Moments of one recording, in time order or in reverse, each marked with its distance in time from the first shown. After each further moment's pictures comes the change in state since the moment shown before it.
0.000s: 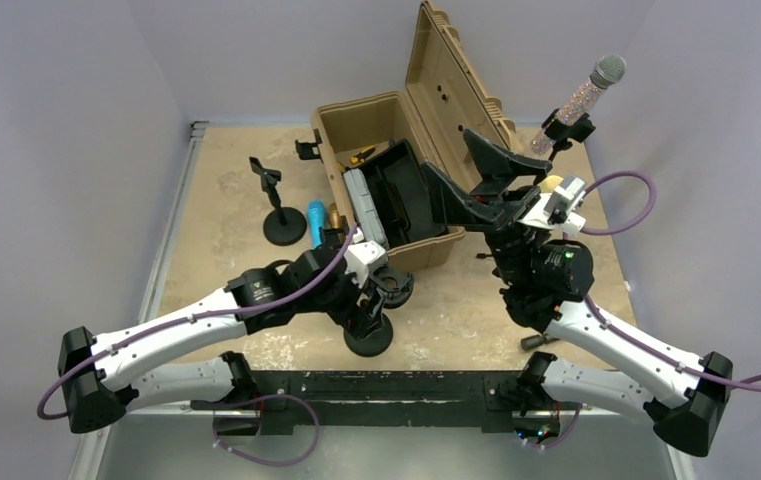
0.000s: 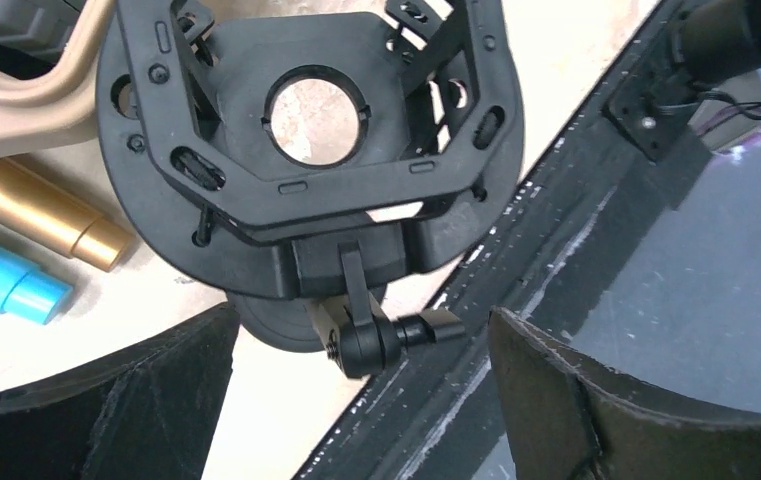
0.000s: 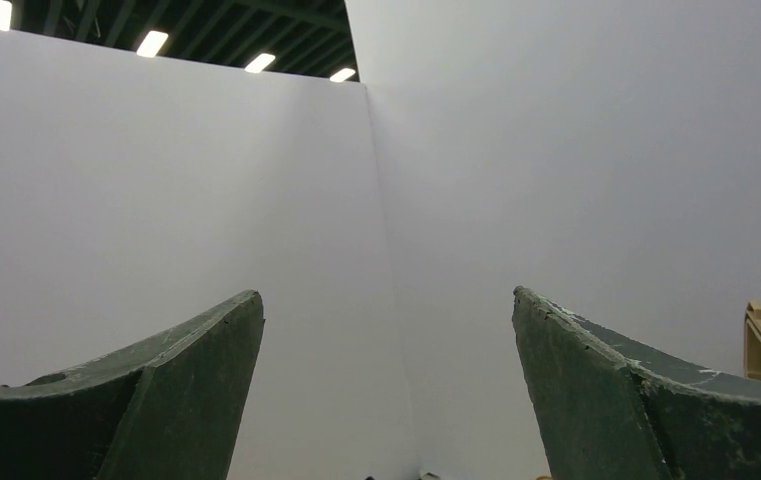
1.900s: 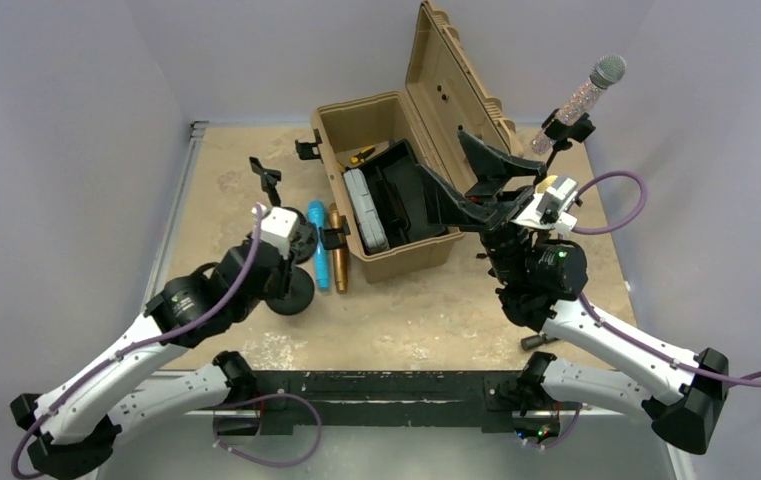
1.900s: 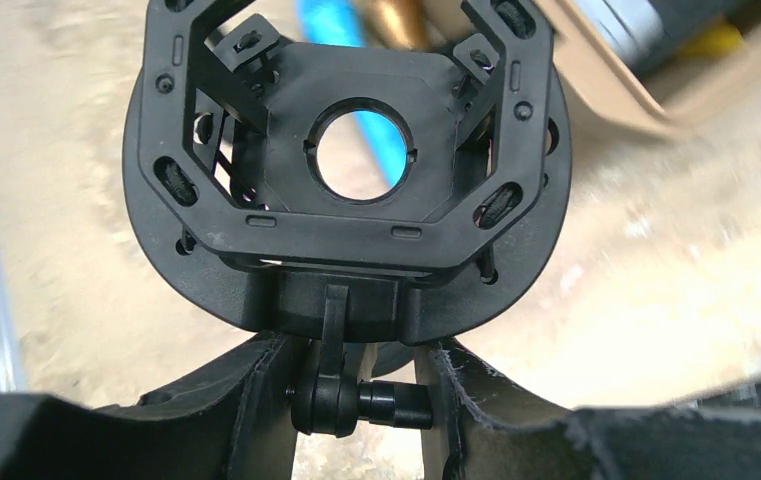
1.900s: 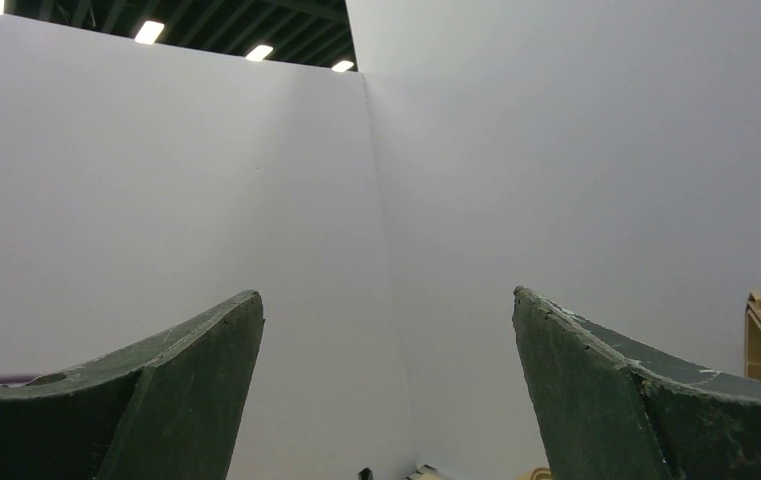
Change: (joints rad) left arm 0.111 -0.258 0.095 -0.356 -0.562 0.024; right arm 0.000 0.012 -0.018 0.026 -0.001 -0.005
